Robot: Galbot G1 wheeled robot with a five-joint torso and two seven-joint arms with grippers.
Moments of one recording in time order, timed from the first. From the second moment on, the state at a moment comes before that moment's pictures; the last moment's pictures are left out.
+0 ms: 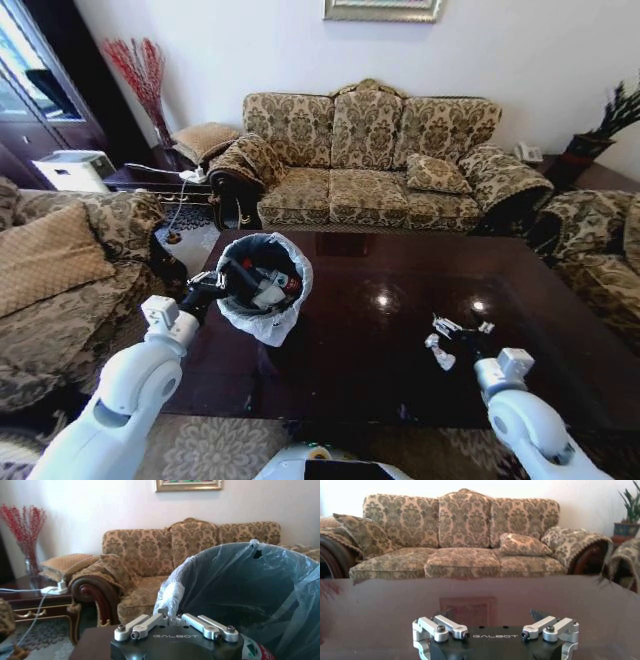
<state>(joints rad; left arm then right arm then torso) 1.44 -1.01 -0.71 -2.38 -0.57 0.46 -0.16 -1.66 1.01 0.70 2.08 0.59 -0.11 0.19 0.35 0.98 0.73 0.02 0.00</state>
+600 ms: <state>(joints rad) 1.44 -1.00 -0.71 -2.38 -0.57 0.44 -0.16 -1.60 1.13 0.53 1.88 0.38 -0.01 0.10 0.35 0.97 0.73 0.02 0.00</state>
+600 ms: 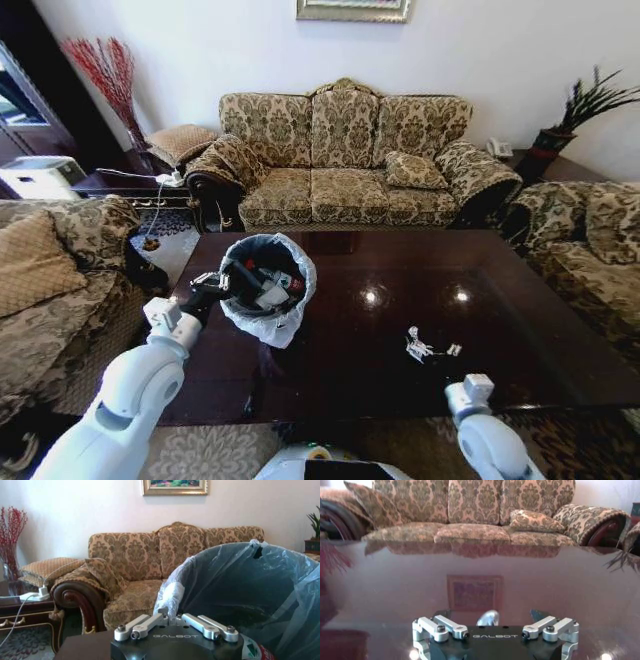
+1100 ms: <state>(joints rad) 1.44 -1.01 -0.71 -2.38 -0.56 0.44 -0.14 -1.62 1.16 0.52 1.83 0.35 0.03 0.14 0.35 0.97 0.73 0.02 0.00</state>
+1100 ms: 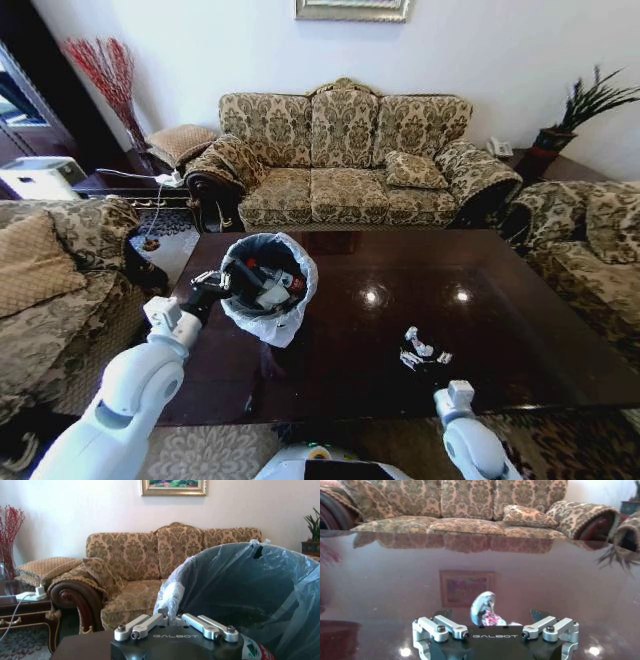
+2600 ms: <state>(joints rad) 1.45 -1.02 -0.71 -2.40 -0.54 0.43 -0.14 -1.58 1.13 0.60 1.93 0.41 0.08 0.07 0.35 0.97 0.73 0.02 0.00</state>
